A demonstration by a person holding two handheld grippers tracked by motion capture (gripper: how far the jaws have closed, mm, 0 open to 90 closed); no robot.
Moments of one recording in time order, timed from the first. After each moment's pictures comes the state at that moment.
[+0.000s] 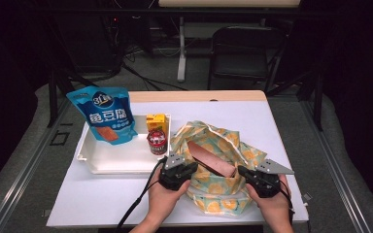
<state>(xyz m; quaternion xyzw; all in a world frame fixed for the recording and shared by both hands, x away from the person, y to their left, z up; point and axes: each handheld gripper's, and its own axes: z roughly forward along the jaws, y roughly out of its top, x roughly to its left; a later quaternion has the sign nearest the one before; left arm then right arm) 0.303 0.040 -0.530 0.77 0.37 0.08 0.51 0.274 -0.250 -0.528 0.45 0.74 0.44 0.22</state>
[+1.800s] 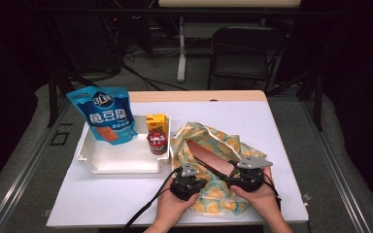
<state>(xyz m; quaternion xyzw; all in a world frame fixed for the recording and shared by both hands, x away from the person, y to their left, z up) 0.300 0.014 -0.569 0.83 0.37 0.04 0.42 0.309 -0.220 -0.551 0.36 0.80 0.44 0.18</state>
